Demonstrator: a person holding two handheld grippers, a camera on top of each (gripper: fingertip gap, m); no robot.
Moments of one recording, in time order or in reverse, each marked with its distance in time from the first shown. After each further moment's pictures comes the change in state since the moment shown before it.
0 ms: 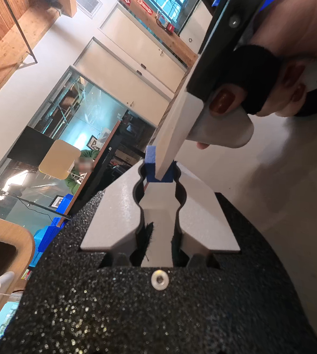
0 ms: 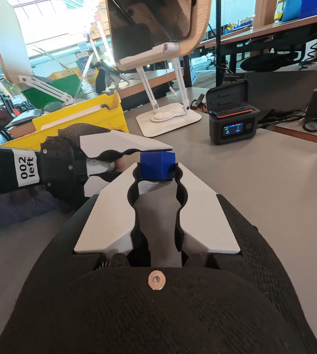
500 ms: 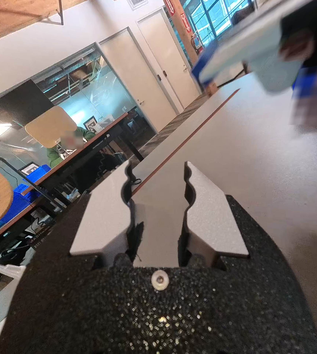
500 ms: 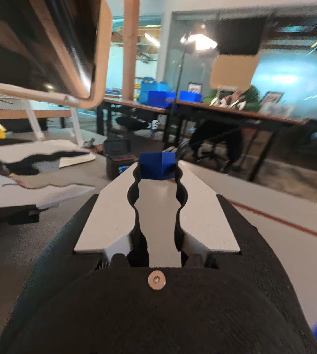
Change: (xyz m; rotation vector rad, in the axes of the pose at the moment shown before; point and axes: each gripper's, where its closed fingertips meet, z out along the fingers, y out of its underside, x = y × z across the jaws) left arm -0.034 0.018 -0.002 0.042 -0.091 -0.346; right arm 0.044 -0.069 -0.079 0.230 0.666 -0.377
